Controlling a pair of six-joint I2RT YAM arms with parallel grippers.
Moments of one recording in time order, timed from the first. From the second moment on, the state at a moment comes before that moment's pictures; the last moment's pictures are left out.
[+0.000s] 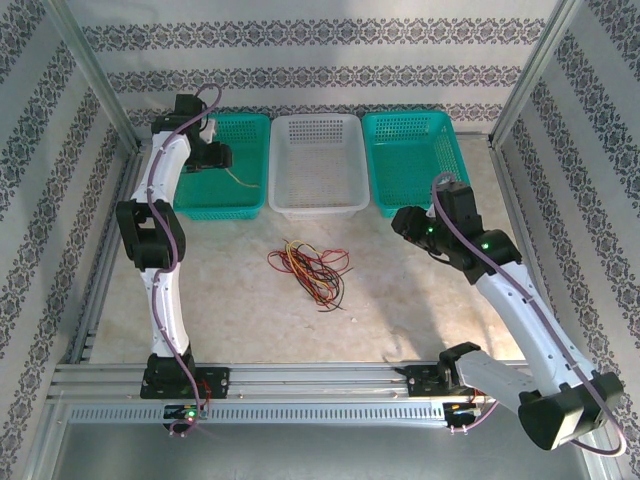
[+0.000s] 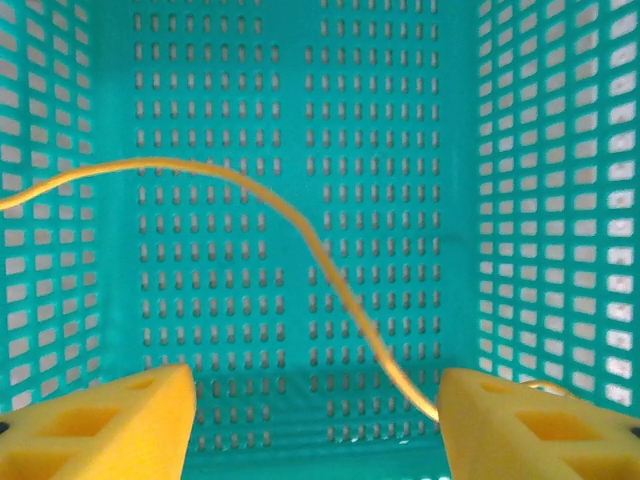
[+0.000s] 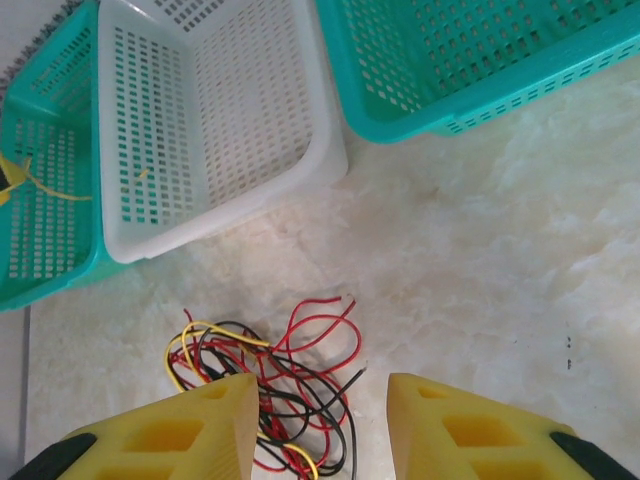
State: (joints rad) left arm 0.05 2.25 2.22 -1.09 0.11 -0.06; right arm 0.33 1.02 1.05 -0.77 -0.10 0.76
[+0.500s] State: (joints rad) left arm 0.05 1.81 1.79 -0.82 0.06 -0.29; right arm 0.36 0.84 1.02 -0.82 -0.09 0.76
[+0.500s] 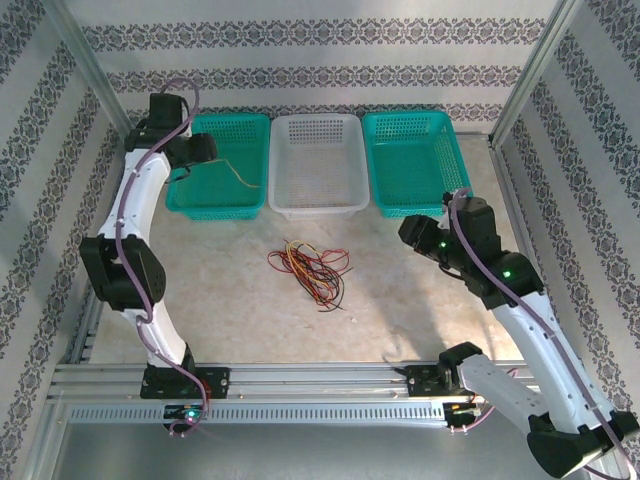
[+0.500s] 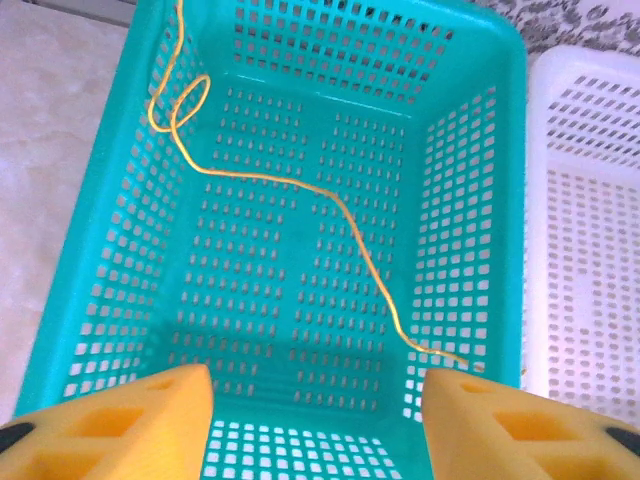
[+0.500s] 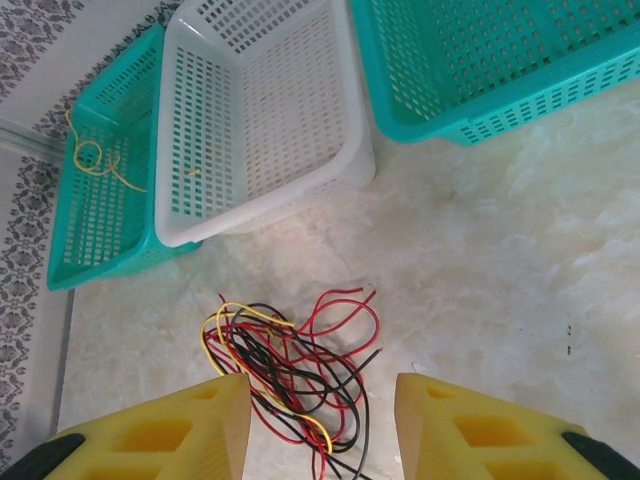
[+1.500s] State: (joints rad) left arm -0.06 2.06 1.68 -0.48 -0.03 -0.65; right arm 0.36 0.80 0.98 -0.91 -0.09 0.73
